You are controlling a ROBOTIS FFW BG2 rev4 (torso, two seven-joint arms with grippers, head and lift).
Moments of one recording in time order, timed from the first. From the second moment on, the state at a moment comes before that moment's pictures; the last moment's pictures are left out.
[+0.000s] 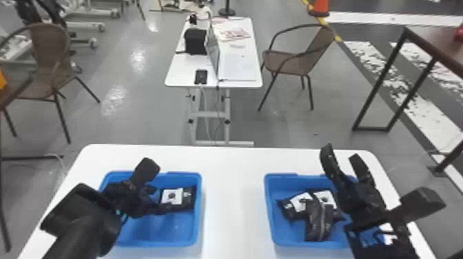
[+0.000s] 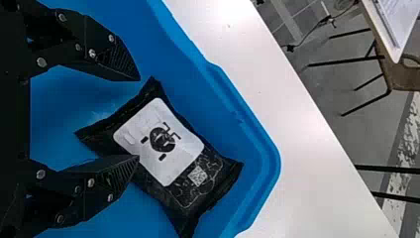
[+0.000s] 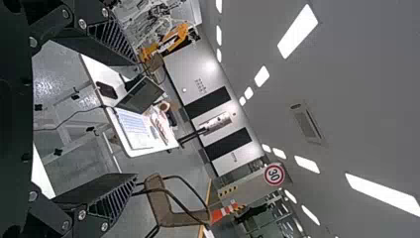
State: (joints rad) left arm -0.44 0.08 0.03 -0.72 -0.64 0.18 -0.64; right arm 0.21 0.00 -0.12 -1.59 -0.51 -0.21 0.28
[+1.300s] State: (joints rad) left arm -0.45 0.11 0.01 -0.61 -0.55 -0.01 -0.65; right arm 0.20 0.00 -0.11 -1.56 -0.57 -0.20 0.33
